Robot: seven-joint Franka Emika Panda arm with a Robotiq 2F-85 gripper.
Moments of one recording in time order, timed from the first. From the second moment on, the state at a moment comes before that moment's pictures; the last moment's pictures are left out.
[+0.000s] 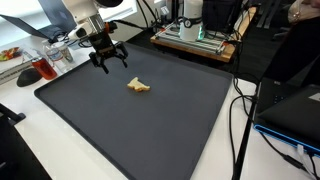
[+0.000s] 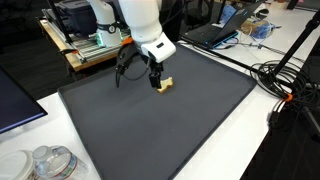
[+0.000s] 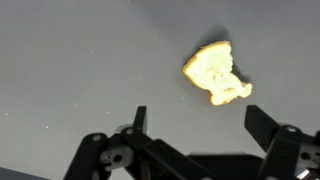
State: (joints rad) arm -0.30 0.48 0.10 -1.90 0.27 2.30 -1.11
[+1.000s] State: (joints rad) arm -0.10 0.60 0.11 -1.70 -0.05 2.21 -1.32
